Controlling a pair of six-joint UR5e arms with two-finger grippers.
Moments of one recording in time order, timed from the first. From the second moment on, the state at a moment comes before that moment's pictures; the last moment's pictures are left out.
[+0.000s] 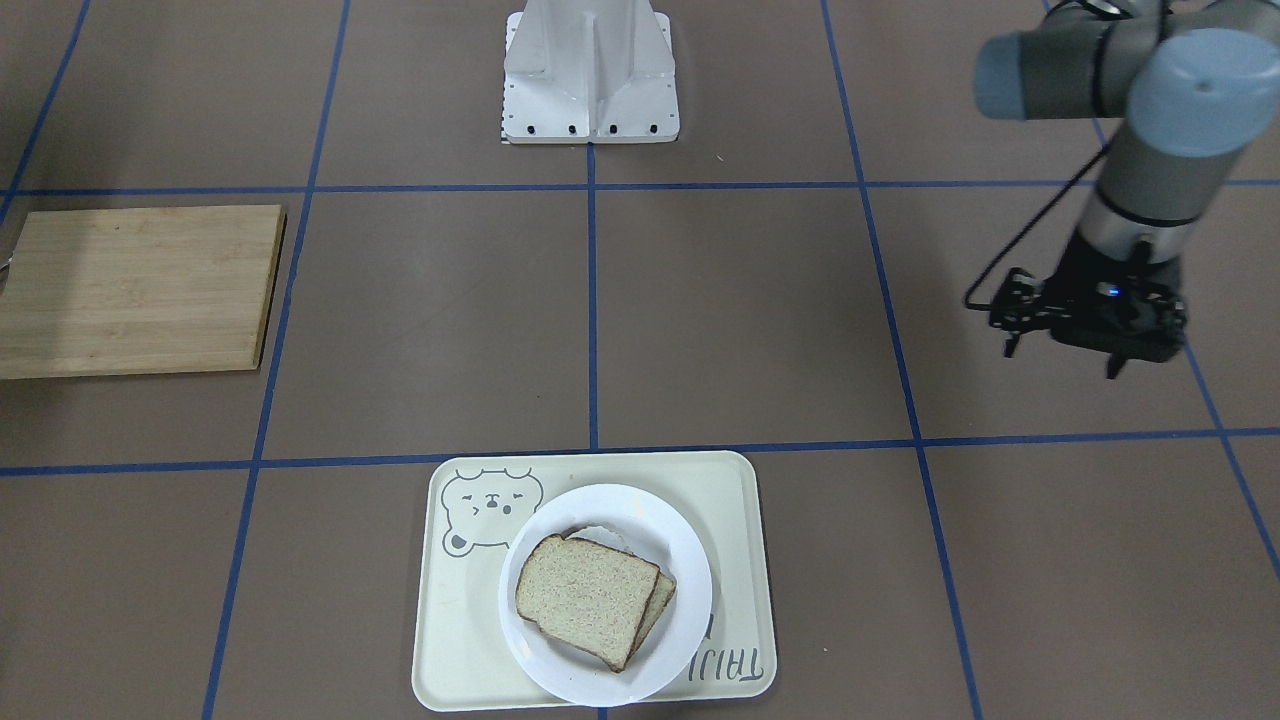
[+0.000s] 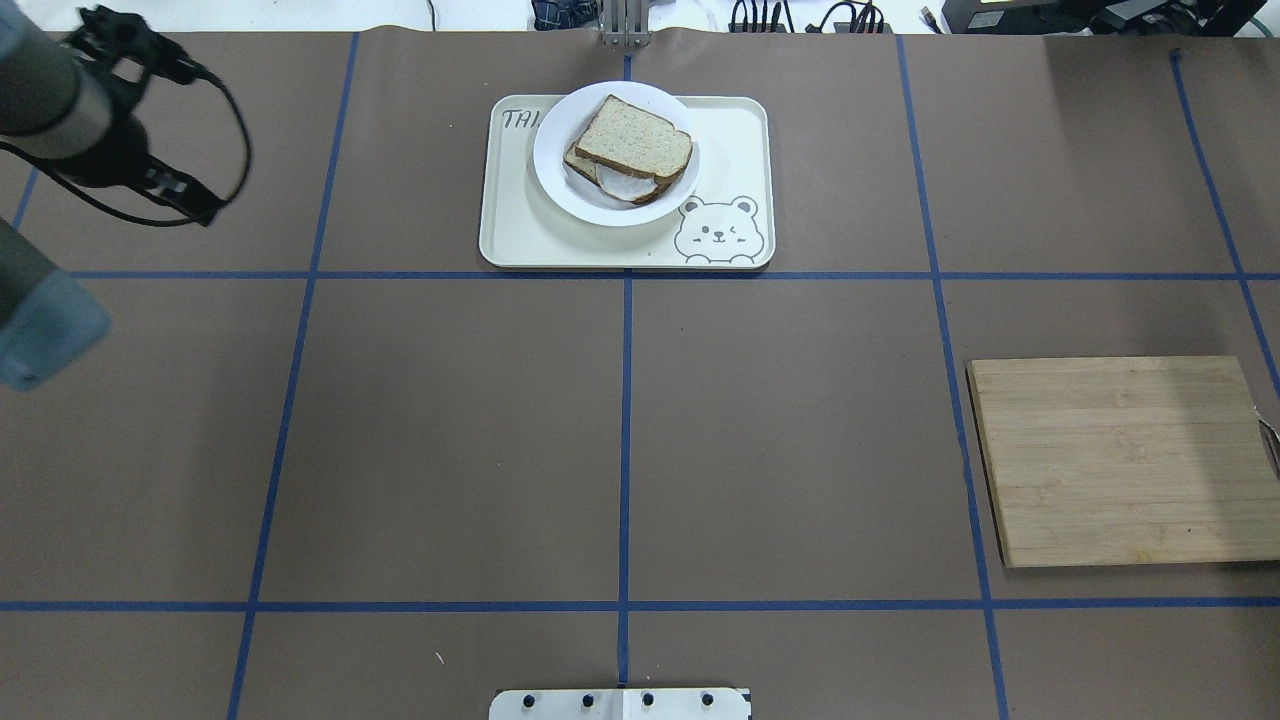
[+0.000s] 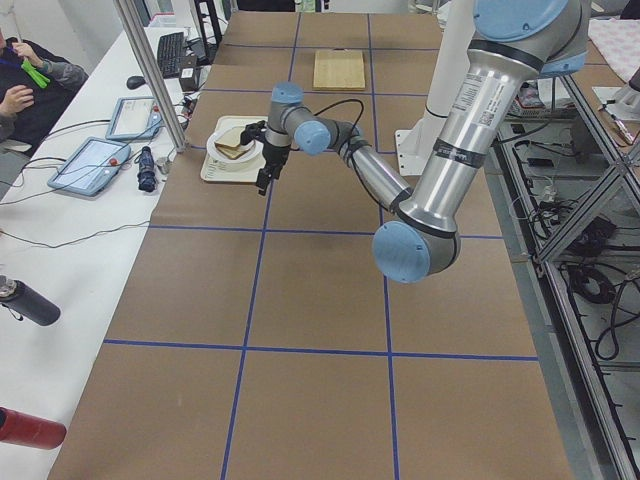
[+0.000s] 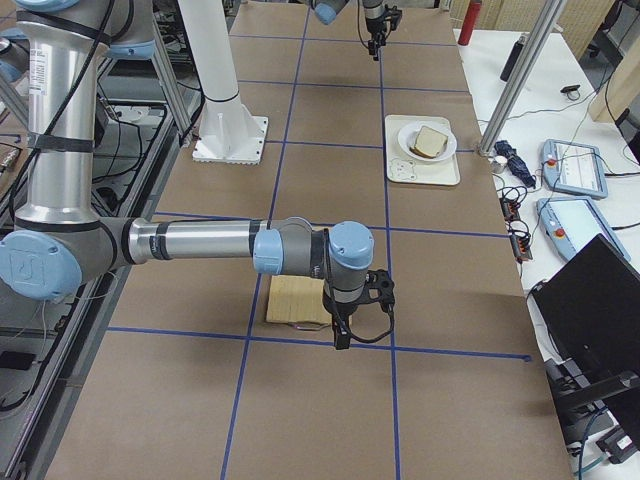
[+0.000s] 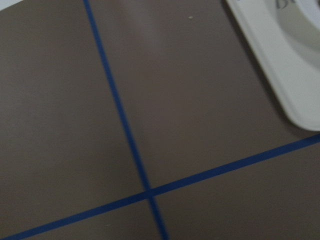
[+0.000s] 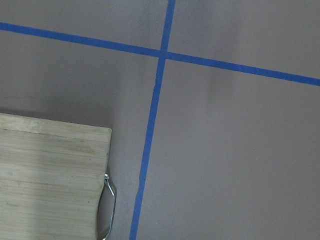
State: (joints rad) left arm -1.10 -1.87 -1.83 -1.51 -2.01 -0.23; right arm 1.55 -1.69 1.75 -1.66 2.27 -0.15
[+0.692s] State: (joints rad) left arm -1.51 -1.58 -1.75 -1.48 -2.29 0.19; right arm 1.55 -1.69 1.75 -1.66 2.27 -0.15
